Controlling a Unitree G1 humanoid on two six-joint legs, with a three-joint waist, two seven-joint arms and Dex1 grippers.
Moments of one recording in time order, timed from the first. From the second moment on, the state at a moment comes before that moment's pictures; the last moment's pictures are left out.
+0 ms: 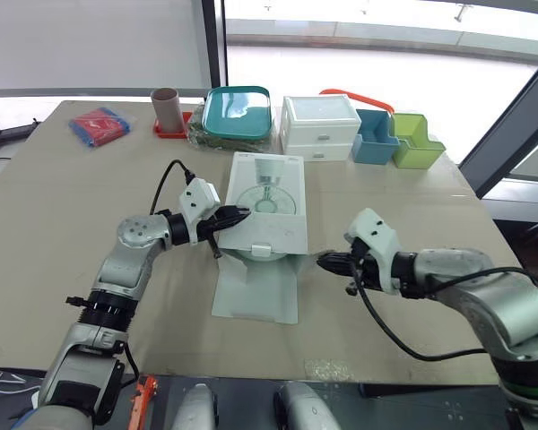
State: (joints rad) left arm -0.63 0.41 -0.10 0.28 -0.23 0.04 -0.98; right arm -0.36 -0.82 0.02 -0.59 0.54 1.04 0.74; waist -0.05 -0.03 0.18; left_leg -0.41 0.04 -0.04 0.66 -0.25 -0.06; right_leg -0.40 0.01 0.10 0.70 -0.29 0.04
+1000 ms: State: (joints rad) left arm -0.62 0.45 -0.10 0.24 -0.23 0.08 -0.98; right arm -0.57 -0.62 0.16 -0.41 0.51 0.98 0.59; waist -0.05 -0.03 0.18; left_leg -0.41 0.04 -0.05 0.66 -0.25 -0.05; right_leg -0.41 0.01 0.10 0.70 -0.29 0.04
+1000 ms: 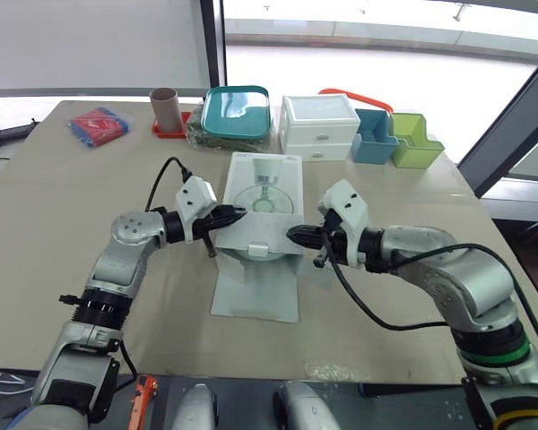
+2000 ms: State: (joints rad) left arm -0.51 0.71 -0.12 -0.21 -0.38 0.32 -1.21; right arm -0.57 -0.57 0.19 -0.38 0.42 0.91 0.59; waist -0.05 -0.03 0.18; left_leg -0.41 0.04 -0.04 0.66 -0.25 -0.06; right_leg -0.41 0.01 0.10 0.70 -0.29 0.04
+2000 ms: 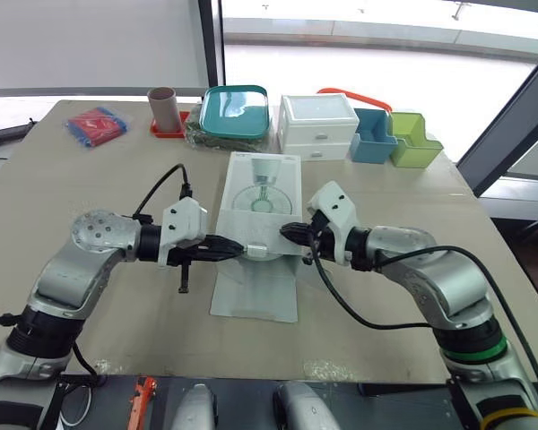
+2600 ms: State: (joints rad) left arm -0.54 0.70 -0.24 -0.10 -0.22 0.12 -1.26; right arm -0.57 -0.55 0.19 -0.37 0.40 0.89 0.59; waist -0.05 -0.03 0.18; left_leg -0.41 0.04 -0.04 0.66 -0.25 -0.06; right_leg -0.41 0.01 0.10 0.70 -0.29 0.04
